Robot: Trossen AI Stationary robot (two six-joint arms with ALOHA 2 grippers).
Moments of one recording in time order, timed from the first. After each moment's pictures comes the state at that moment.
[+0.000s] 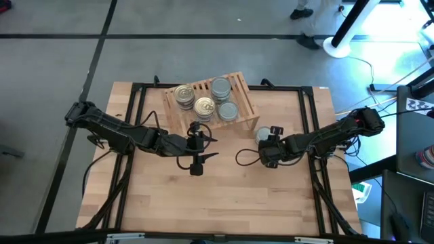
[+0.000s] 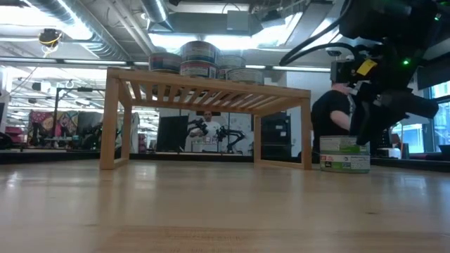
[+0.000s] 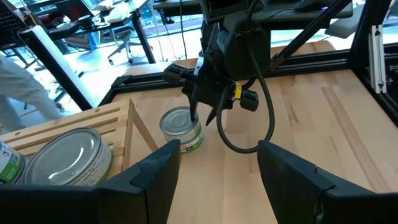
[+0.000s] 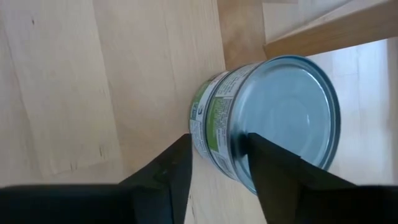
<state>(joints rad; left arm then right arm) -0.28 1.40 1.08 -0.10 -0.47 0.02 0.27 1.39 0.76 -0.76 0.46 0.31</state>
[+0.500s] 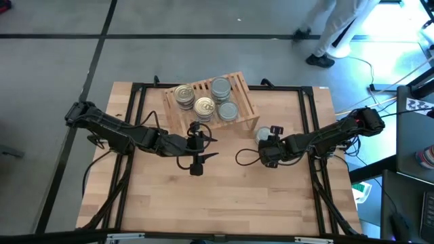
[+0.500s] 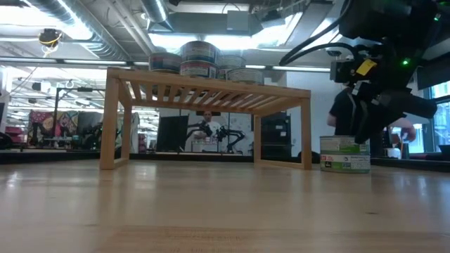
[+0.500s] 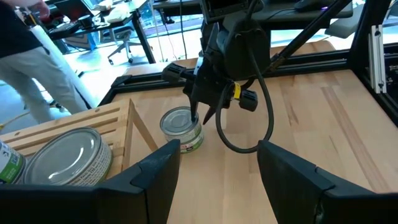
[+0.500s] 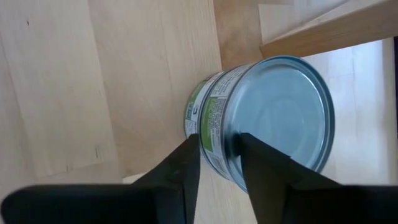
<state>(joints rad) -0.28 1.40 1.08 -0.10 -0.47 0.02 0.27 1.39 0.76 -0.76 0.47 0.31</state>
